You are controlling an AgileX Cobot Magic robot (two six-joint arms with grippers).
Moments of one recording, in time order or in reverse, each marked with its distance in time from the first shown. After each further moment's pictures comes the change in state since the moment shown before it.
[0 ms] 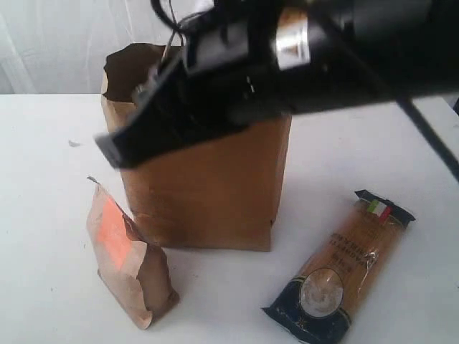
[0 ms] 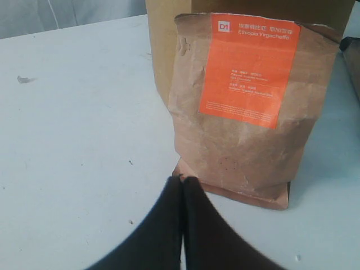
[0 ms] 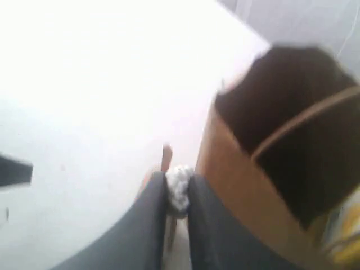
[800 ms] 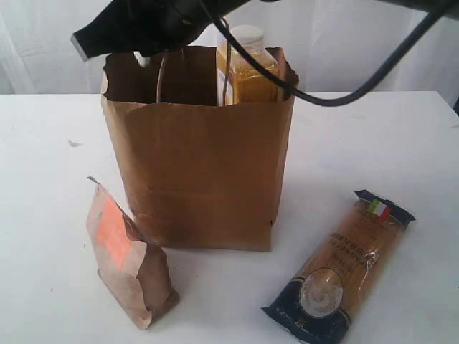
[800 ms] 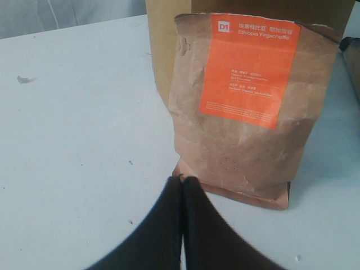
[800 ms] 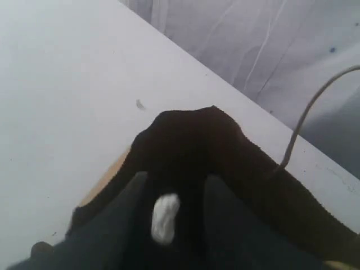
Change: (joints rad) left arm 0.000 0.000 0.000 0.000 0.000 0.000; right arm -0.112 0.402 -0.447 -0.224 0.137 0.168
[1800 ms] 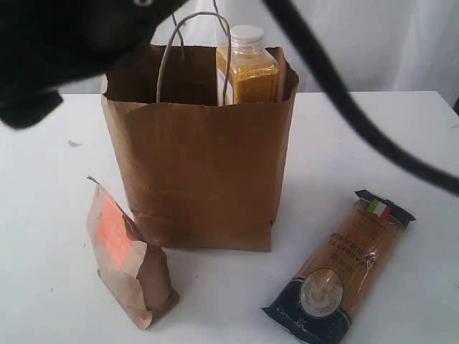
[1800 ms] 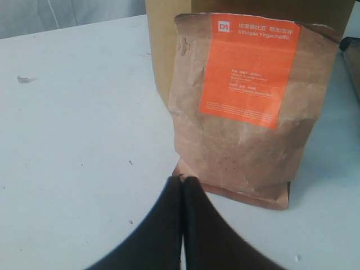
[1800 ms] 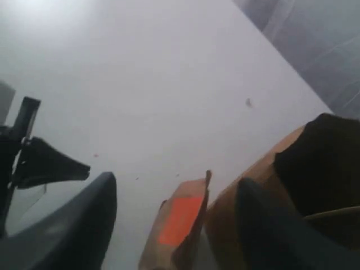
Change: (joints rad) left arm 0.000 0.000 0.000 0.000 0.000 0.000; right arm 0.364 -0.217 -0.006 0.051 0.300 -0.106
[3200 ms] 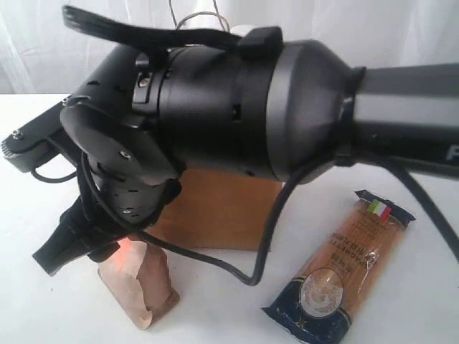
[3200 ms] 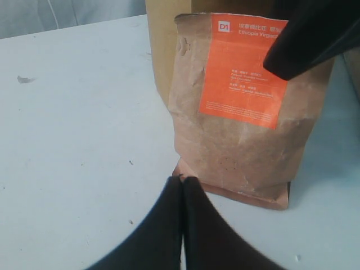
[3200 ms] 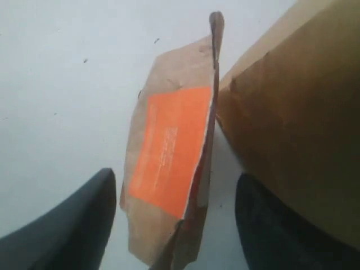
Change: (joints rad) left arm 0.000 0.000 0.000 0.000 0.000 0.000; right arm -0.127 0.350 0.145 0.014 -0.043 0.202
